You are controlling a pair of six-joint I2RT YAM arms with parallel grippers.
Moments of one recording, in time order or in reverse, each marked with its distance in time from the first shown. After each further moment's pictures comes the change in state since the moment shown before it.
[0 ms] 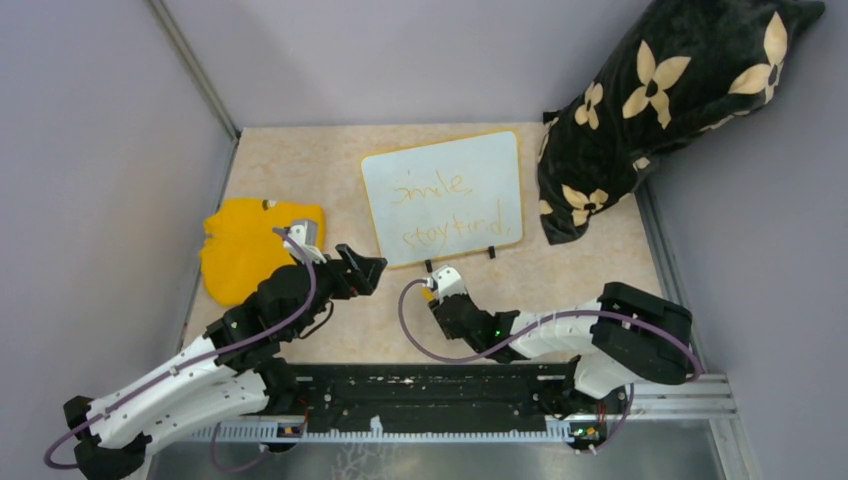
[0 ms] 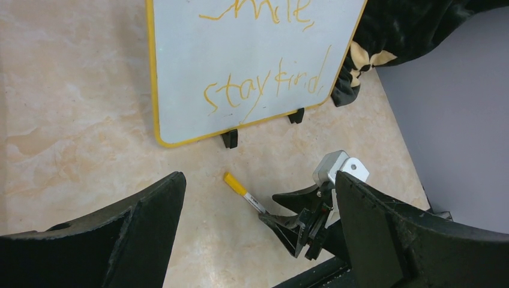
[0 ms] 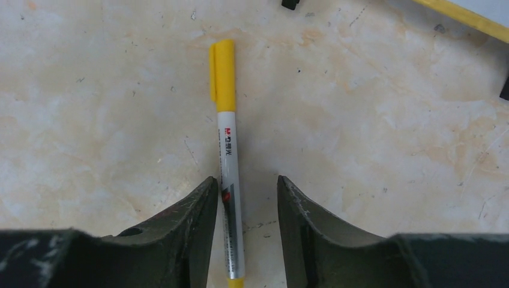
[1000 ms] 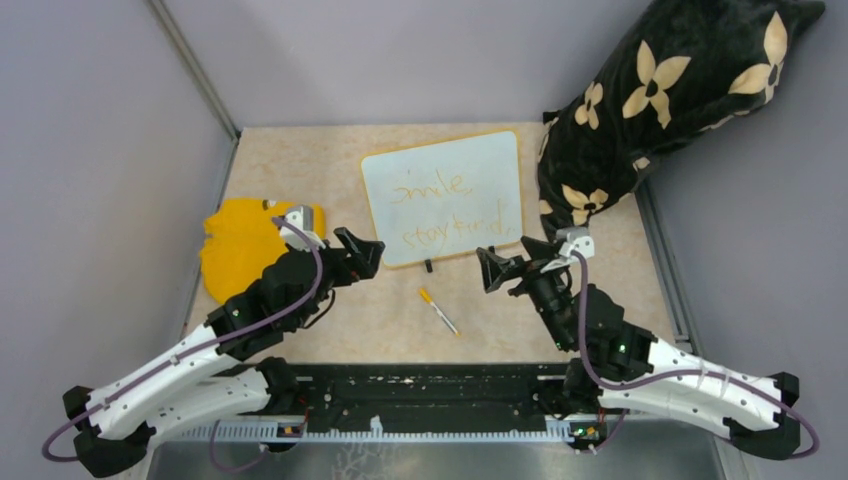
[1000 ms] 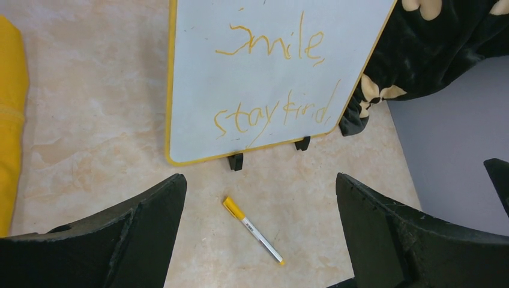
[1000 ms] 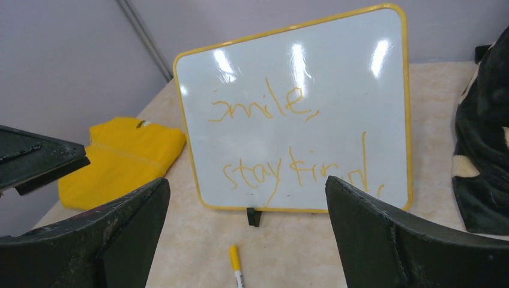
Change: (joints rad) left arm 0.000 0.099 0.123 -0.052 -0.100 -0.044; right arm -0.005 -0.948 0.084 -0.174 0.267 -0.109
